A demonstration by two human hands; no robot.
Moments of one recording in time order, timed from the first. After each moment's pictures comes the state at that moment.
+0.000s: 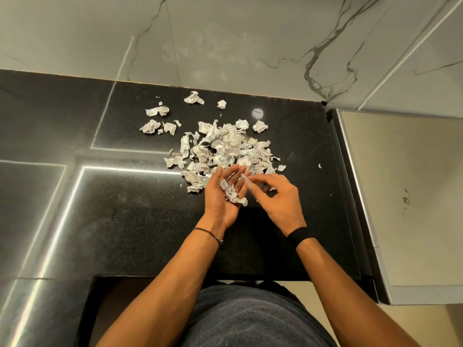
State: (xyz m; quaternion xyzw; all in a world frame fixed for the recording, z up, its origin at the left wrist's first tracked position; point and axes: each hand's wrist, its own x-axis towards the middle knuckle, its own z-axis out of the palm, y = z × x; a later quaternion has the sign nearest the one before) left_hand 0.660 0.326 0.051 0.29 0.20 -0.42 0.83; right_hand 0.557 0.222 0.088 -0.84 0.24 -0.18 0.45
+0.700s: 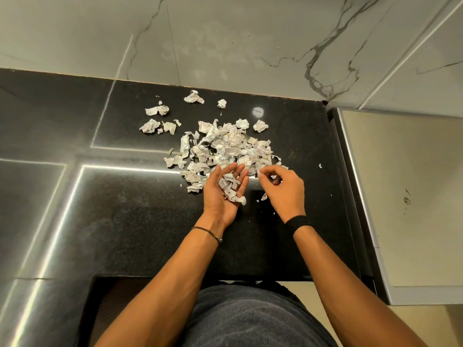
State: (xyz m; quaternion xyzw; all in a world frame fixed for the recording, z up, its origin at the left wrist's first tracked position) left_hand 0.663 0.327 0.052 0.30 0.21 -0.41 0.83; right_hand 0.574 0.201 0.079 -0.85 0.34 -0.17 0.37
